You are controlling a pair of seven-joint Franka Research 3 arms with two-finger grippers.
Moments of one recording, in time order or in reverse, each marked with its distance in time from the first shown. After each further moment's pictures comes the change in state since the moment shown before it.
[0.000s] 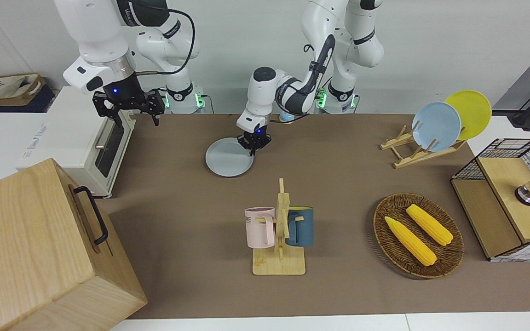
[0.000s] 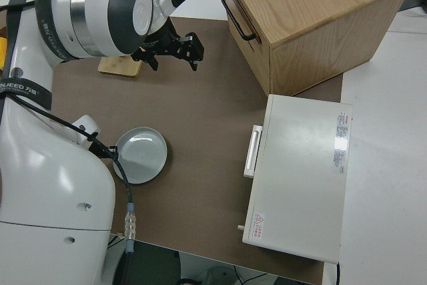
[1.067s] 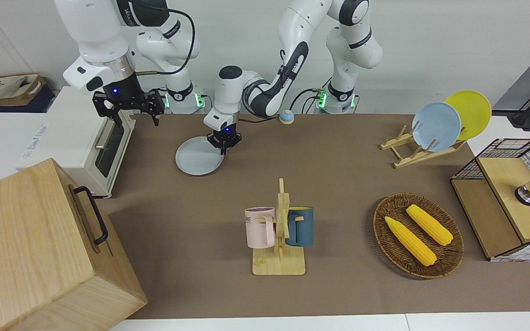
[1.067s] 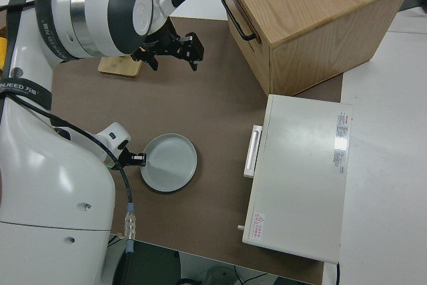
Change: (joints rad) left arm -0.104 0.159 0.002 0.235 0.030 -0.047 -0.101; right arm 0.000 0.000 0.000 0.000 0.000 0.000 0.000
